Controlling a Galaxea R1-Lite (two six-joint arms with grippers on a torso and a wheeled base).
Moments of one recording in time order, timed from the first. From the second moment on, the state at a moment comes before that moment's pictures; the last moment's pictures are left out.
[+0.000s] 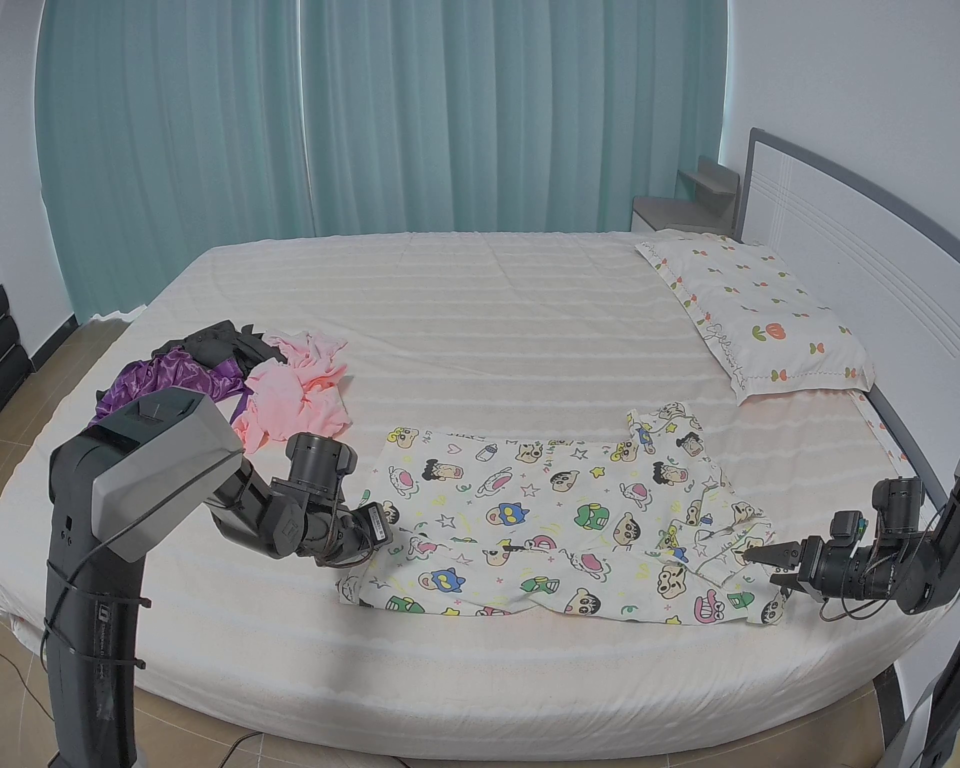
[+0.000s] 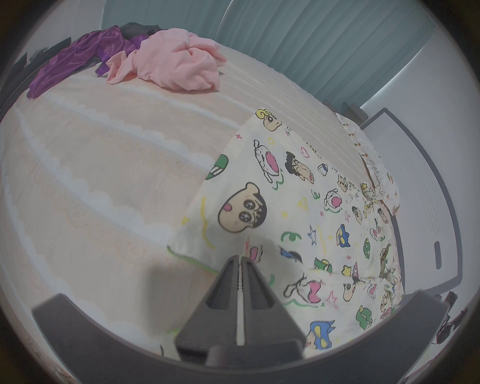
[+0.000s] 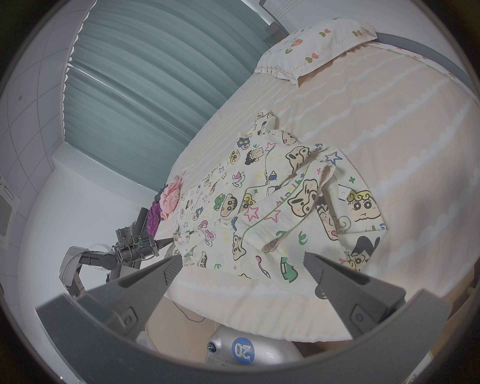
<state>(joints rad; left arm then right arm) -0.27 2.43 -1.21 -0.36 -0.10 -0.59 -0.19 2.03 -0.31 -0.97 0.67 0.39</state>
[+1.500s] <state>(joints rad) -0.30 2.46 -1.30 -0.29 -0.12 -0.68 -0.19 2.03 -0.29 -0.97 0.67 0.37</state>
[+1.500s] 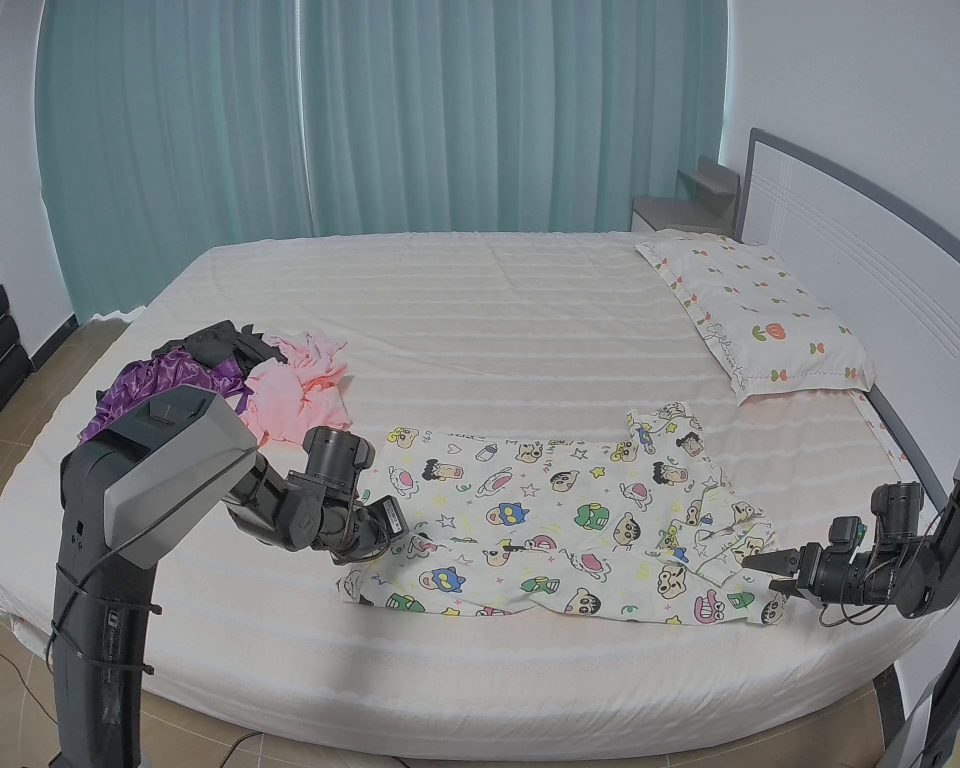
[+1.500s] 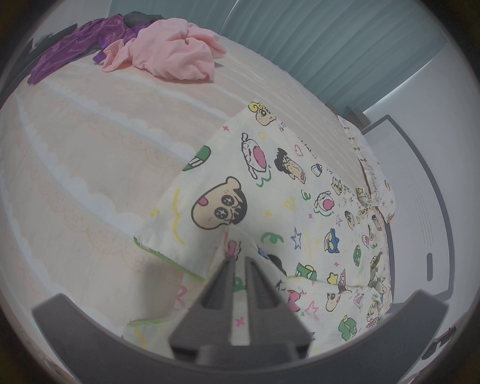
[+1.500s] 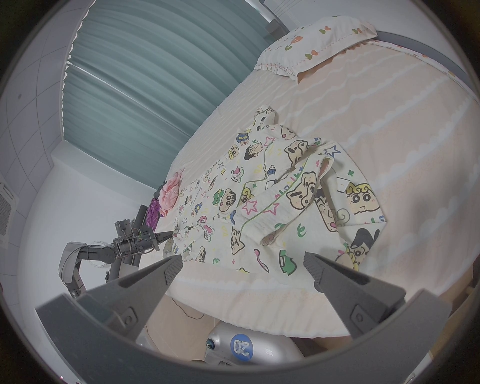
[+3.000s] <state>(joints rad) -0.23 1.96 -0.58 -0.71 -0.19 -1.09 0.06 2.20 -0.36 -1.27 0.14 0.74</state>
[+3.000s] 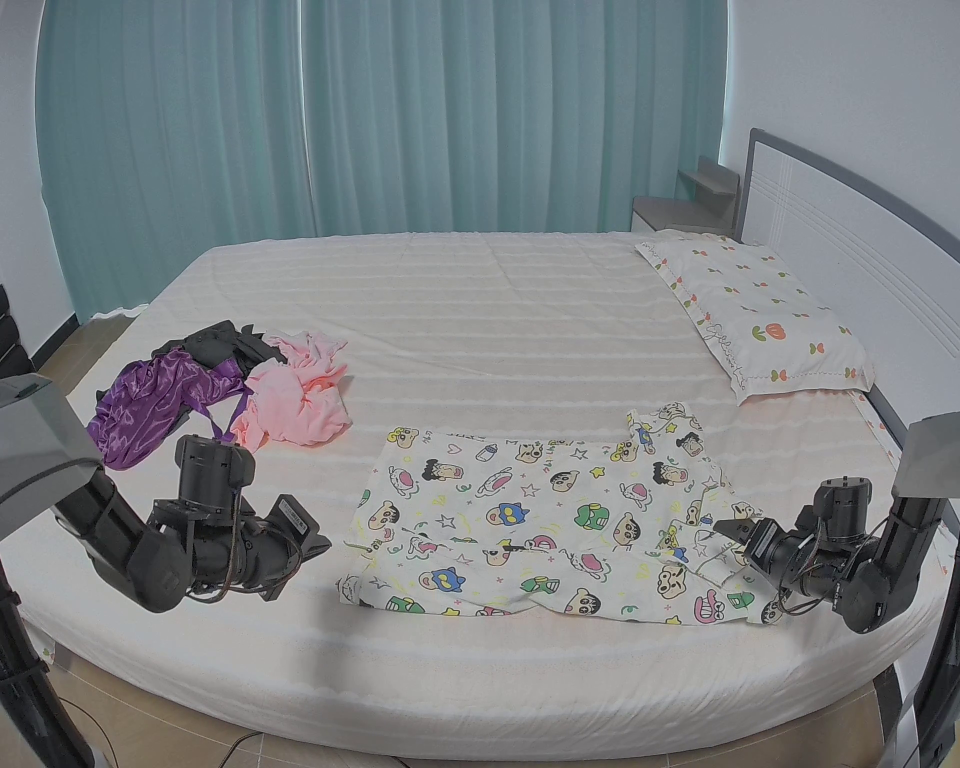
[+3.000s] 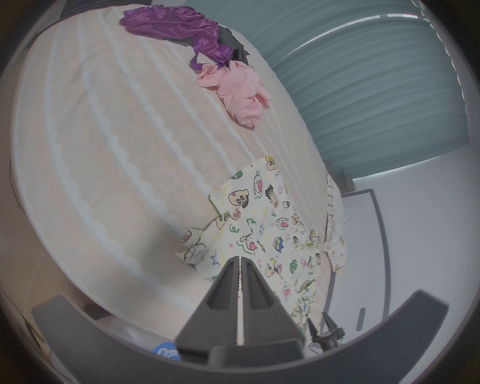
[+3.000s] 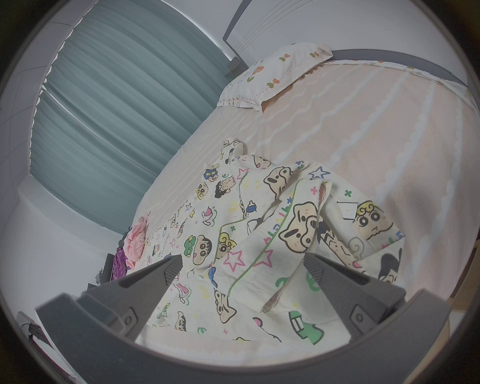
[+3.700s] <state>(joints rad) -0.28 1.98 -0.39 -0.96 -0.18 -1.13 0.09 2.37 -0.38 -1.39 0.03 0.71</state>
